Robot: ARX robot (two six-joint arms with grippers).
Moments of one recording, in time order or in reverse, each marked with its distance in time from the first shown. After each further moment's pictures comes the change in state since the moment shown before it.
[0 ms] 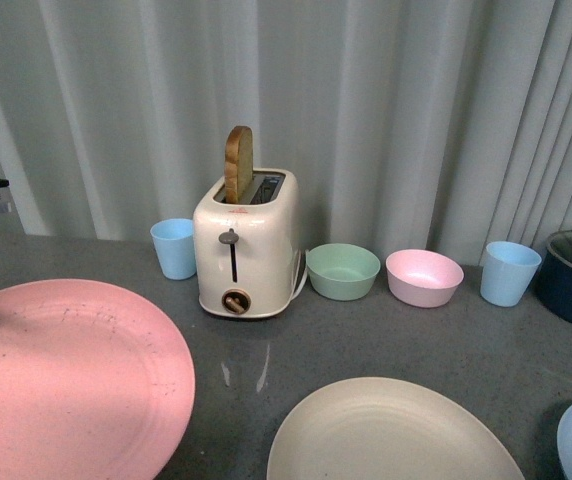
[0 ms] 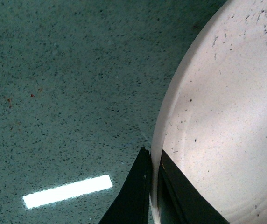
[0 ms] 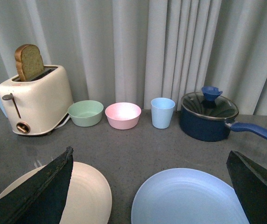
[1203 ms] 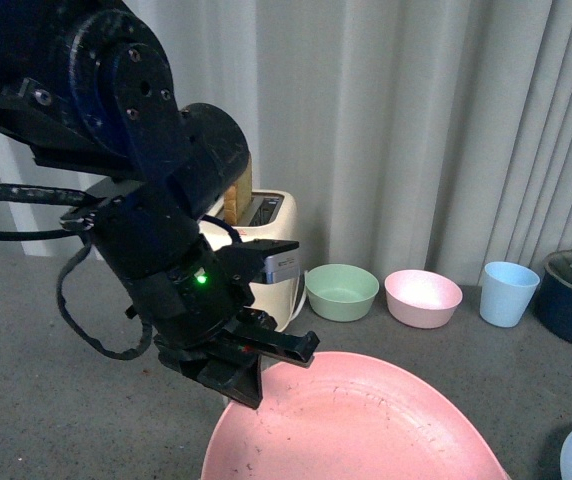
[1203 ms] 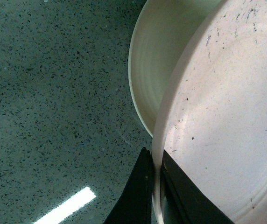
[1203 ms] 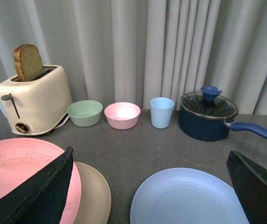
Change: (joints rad) left arm -0.546 0.094 0.055 0.028 0.064 -0.332; right arm 0.000 0.000 0.000 0.000 0.000 0.000
